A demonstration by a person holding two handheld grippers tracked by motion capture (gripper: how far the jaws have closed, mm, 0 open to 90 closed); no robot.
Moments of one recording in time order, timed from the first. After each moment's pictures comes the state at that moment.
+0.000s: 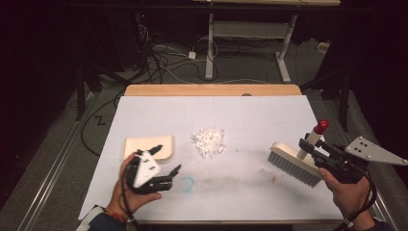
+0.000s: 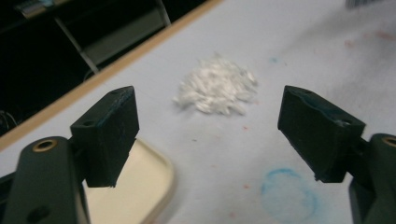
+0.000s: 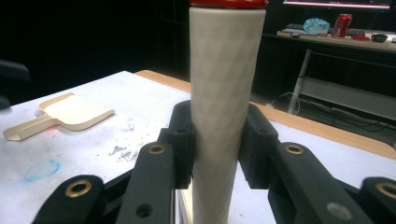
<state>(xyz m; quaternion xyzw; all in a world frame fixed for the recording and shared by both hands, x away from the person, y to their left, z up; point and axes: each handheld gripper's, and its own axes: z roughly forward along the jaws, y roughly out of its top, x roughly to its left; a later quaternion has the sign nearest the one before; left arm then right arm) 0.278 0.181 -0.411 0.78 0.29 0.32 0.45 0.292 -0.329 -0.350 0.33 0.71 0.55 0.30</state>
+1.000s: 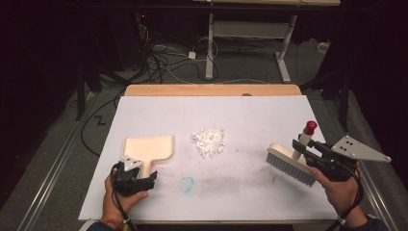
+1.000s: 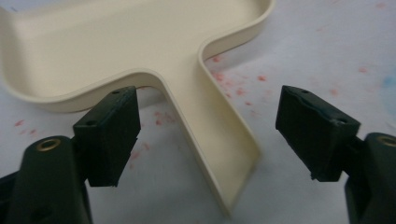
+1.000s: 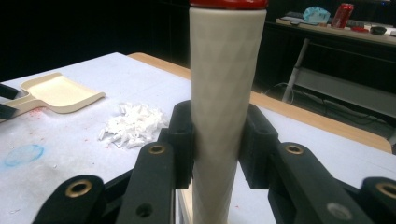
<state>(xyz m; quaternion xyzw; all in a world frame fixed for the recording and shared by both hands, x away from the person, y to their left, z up) 0.306 0.215 -0.480 0.77 0.53 0.19 0.30 0.300 -0.316 -0.359 0.33 0.73 0.52 0.30</state>
